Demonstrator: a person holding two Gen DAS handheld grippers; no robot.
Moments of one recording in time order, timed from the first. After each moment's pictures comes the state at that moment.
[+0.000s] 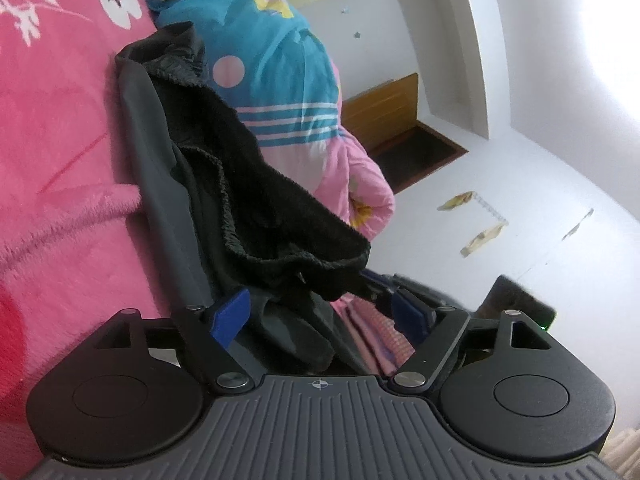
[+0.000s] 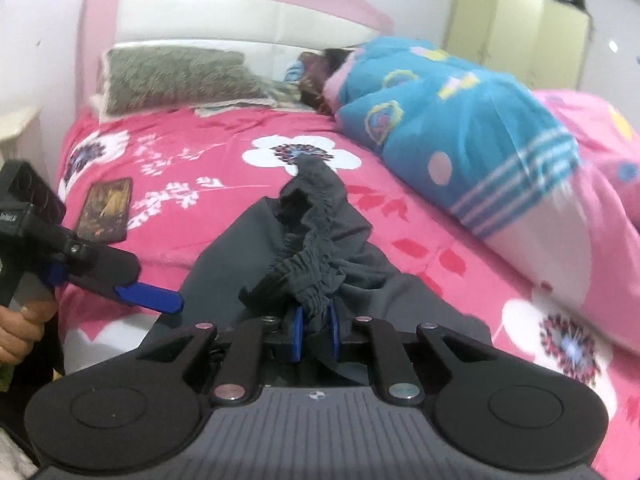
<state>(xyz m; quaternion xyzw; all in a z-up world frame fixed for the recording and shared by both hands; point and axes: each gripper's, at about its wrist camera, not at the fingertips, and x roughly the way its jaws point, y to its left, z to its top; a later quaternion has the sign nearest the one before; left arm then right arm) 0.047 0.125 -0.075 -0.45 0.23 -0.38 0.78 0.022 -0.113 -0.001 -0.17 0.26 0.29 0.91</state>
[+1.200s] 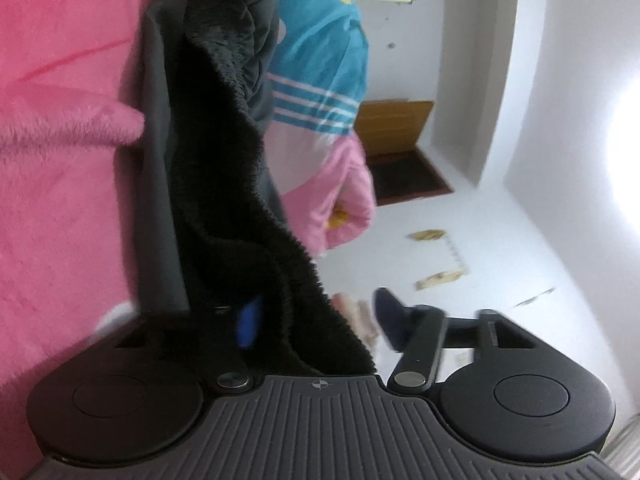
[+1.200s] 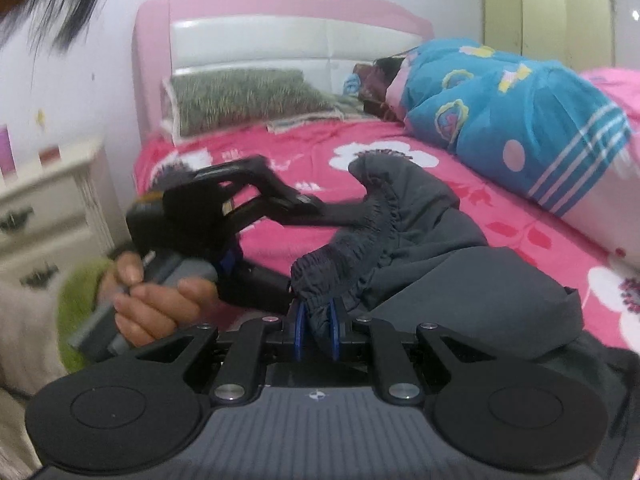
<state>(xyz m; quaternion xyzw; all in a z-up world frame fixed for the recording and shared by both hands) 0.076 0.107 -0.104 -0.57 0.27 -0.39 0.68 -0.047 -0.089 -0.021 -0.11 0.26 0.37 0.88</state>
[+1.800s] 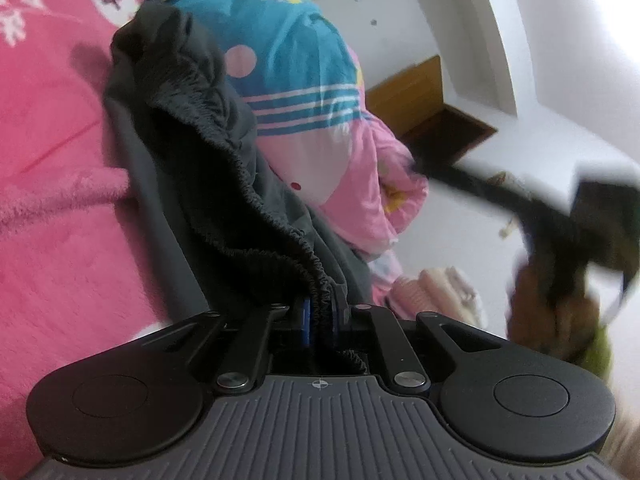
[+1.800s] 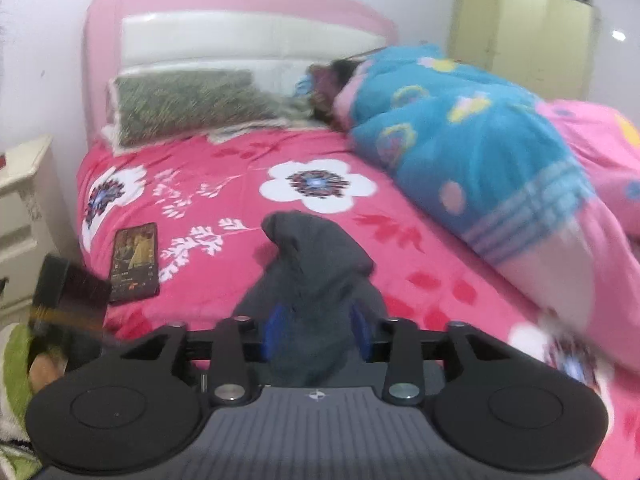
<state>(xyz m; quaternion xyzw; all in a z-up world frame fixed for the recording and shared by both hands) 0.045 0.094 -0.079 -0.39 0.25 -0.34 0.82 0.046 -0.063 0.059 -0.17 0.28 0.32 0.89</state>
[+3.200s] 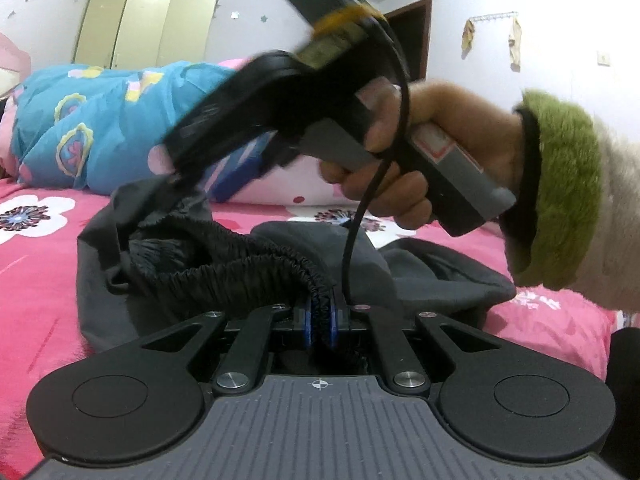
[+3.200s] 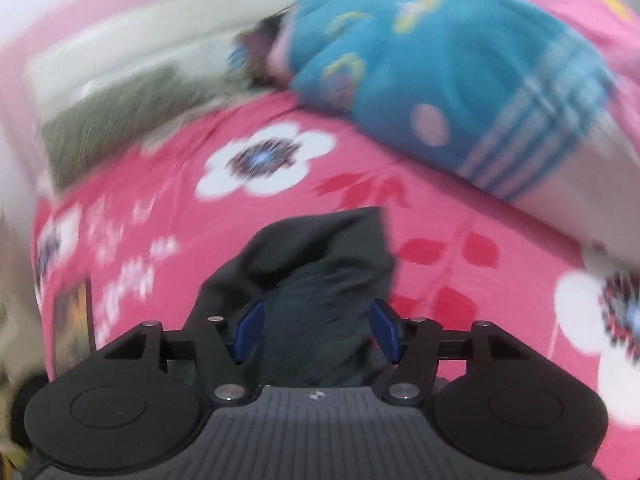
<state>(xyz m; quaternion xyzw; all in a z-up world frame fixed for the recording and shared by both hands) 0.035 -0.002 -0.048 -0.02 0.16 -0.30 0.94 0.150 -0.063 0.007 -0.09 0.37 0.28 0.88</state>
